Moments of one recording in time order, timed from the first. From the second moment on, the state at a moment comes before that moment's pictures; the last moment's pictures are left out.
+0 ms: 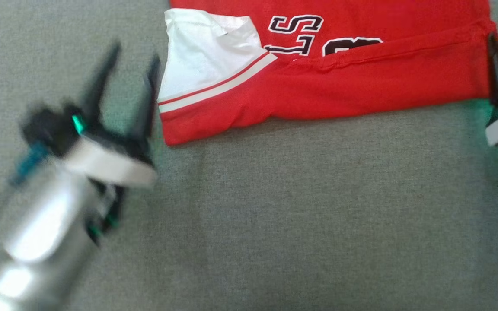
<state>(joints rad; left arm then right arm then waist) -0.65 0.49 -0.70 0.21 -0.73 0.01 -0.26 -0.61 -0.50 0.24 0.58 0.40 0.13 -0.21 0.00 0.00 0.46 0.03</state>
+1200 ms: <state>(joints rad) -0.46 0.38 -0.80 0.29 -0.72 0.16 -0.15 -0.56 -0.48 0.33 0.74 0.51 0.13 -0.21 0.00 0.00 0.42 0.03</state>
